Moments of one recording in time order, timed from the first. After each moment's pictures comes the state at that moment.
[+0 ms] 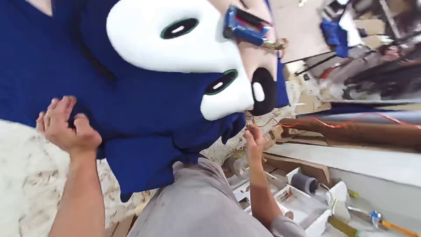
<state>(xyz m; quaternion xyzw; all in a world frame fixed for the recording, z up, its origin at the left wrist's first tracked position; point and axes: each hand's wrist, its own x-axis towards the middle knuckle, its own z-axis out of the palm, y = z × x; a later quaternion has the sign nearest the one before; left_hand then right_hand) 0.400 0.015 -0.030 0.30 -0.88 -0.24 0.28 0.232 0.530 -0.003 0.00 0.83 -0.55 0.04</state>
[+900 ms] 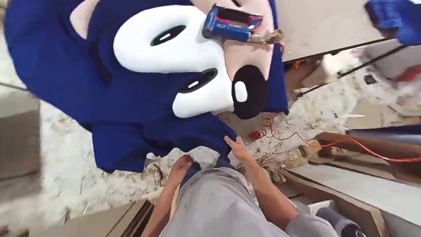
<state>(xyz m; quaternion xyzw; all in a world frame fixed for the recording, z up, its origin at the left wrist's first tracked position) 0.415 0.420 -0.091 0.38 -0.63 -0.68 -0.04 0.173 0.615 -0.067 -0.10 0.59 -0.71 0.37</state>
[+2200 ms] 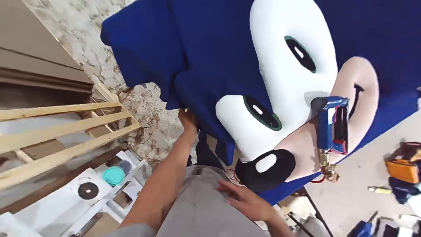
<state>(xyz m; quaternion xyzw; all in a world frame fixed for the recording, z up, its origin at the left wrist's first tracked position) 0.213 0.409 -0.131 0.71 -0.16 -0.46 0.51 -0.020 0.593 0.027 -0.48 0.45 0.00 0.75</state>
